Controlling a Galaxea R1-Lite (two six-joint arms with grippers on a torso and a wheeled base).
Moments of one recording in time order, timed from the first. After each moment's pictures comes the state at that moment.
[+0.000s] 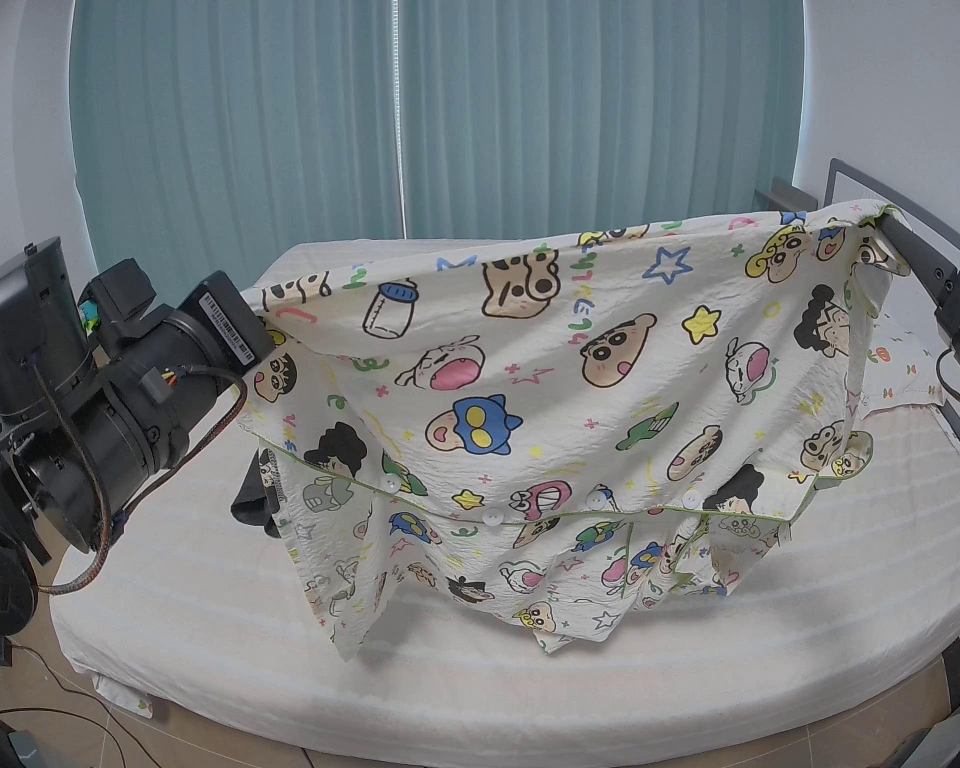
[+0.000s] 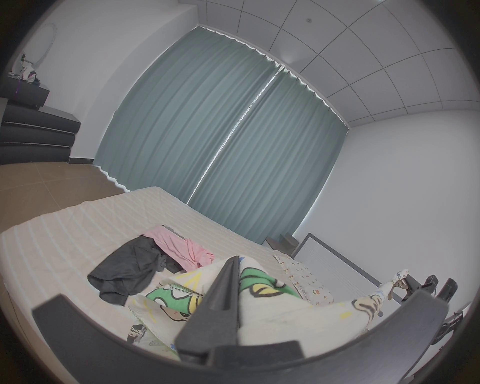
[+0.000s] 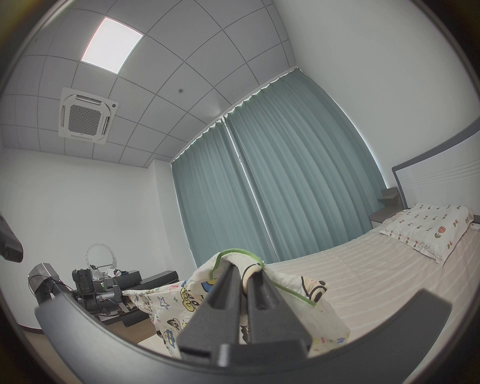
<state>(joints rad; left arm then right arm) -0.60 1.40 -0.75 -0.71 0.38 -0.53 0.27 1.17 -0.65 -0.87 0.14 0.36</state>
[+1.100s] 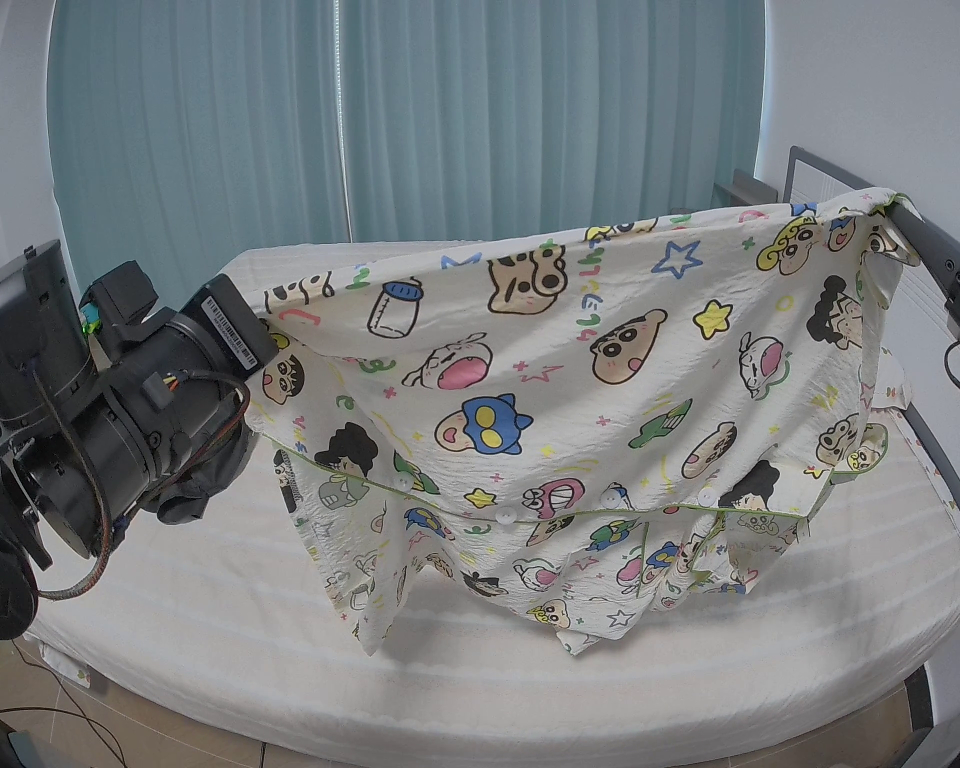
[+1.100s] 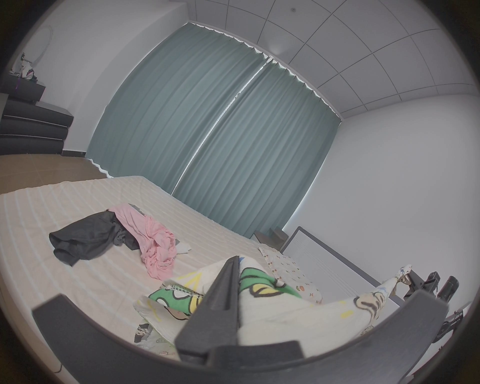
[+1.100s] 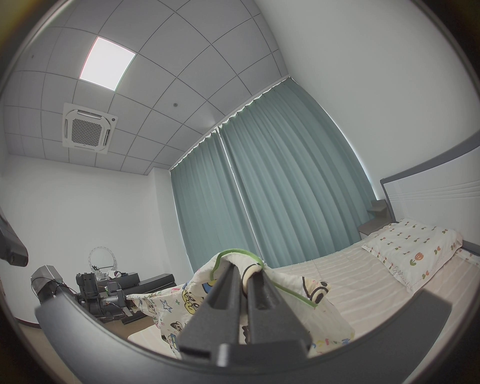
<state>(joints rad) -0.61 1.39 -0.74 -0.71 0.38 -0.53 0.27 1.15 -0.66 -0.87 0.14 0.36</state>
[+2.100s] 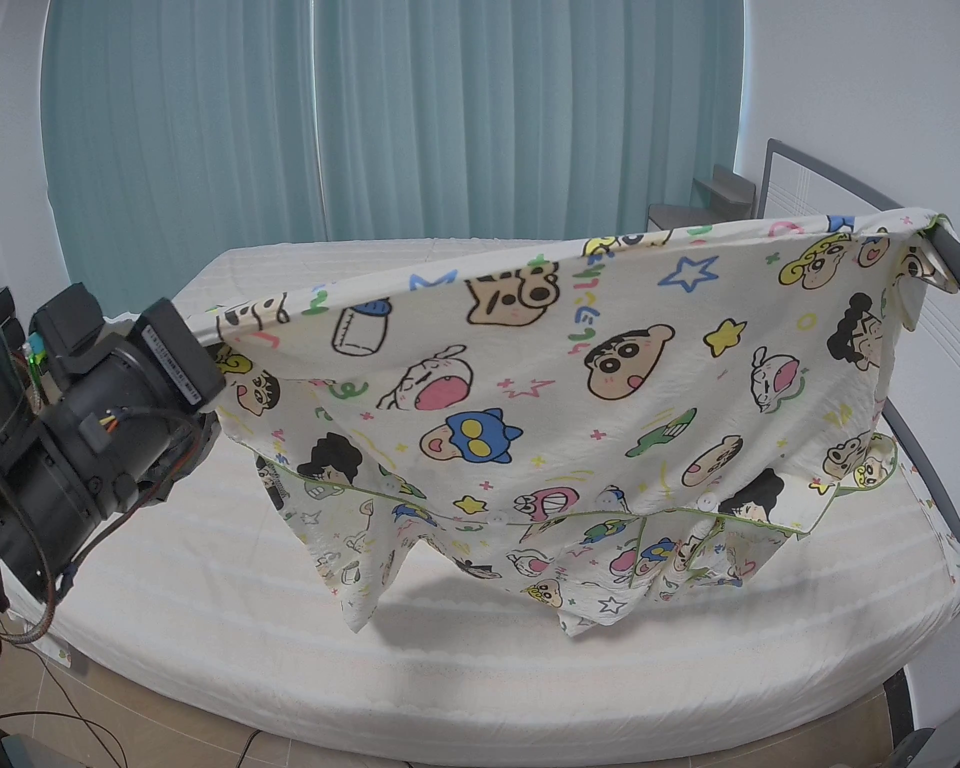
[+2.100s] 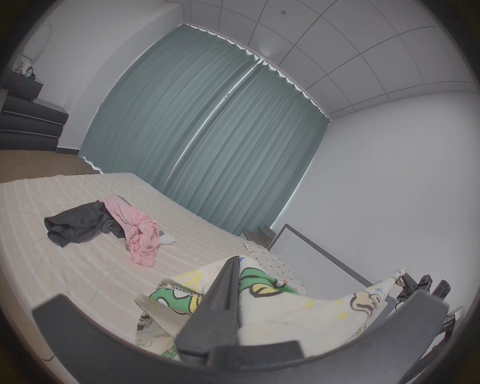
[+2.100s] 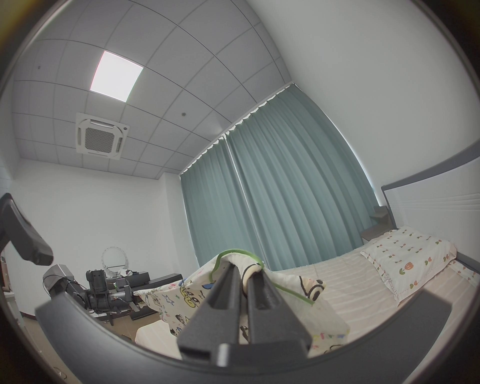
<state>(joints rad) -0.64 1.24 -0.64 -0.70 0.38 -0.50 0.29 1.00 -0.57 -0.87 0.19 0.36</state>
